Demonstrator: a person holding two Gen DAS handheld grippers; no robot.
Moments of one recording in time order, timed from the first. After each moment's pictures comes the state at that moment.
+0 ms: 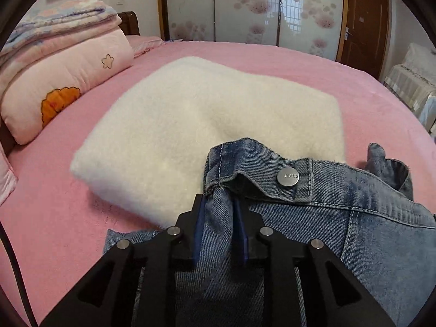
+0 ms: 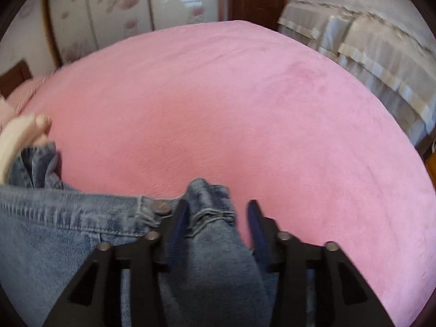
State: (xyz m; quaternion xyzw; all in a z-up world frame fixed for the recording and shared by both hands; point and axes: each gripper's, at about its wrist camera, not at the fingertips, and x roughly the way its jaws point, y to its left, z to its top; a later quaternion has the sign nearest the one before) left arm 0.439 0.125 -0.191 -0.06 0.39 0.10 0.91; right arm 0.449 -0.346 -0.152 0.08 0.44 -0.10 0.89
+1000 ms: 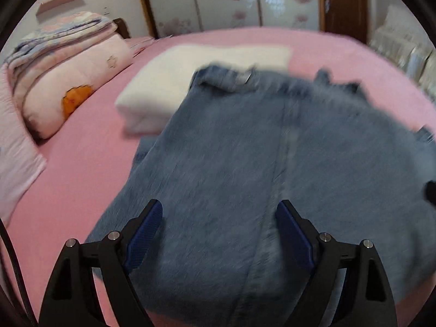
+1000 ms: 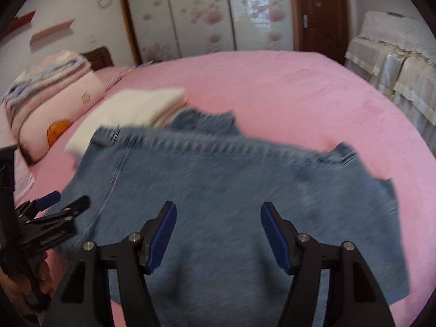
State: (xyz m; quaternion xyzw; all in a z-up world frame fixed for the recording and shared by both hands) left arm 0.305 0.079 -0.205 0.03 0.44 0.12 0.89; right arm 0.312 -0.153 -0.122 0.01 0.40 0.09 0.91
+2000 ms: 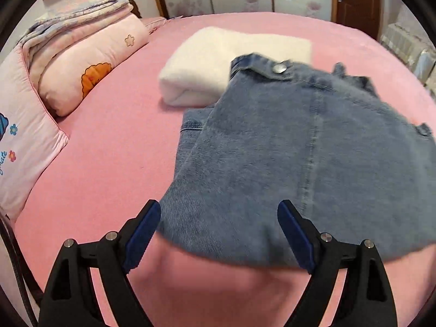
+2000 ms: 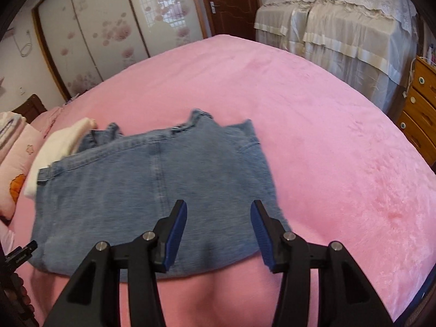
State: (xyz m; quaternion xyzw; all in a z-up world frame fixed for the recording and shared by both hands) left arm 0.239 0.110 -0.148 -0.01 0.47 0.11 0.87; right arm 0.224 -0.305 -0.086 0.13 0.39 -0.08 0.91
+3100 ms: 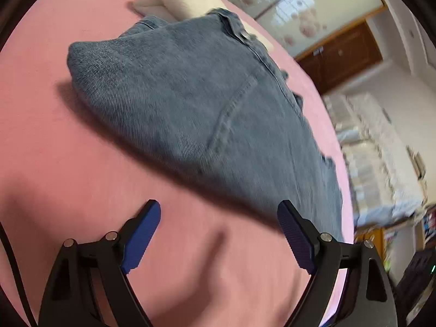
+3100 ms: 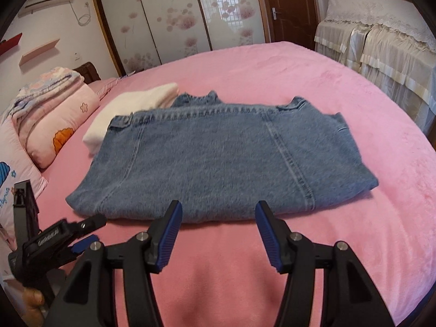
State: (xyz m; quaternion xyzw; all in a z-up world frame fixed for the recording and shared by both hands) left arm 0.181 0.129 -0.225 -0.36 0.44 -0.08 0.82; right arm 0.168 -0.164 -0.100 0.08 0.39 0.04 0.92
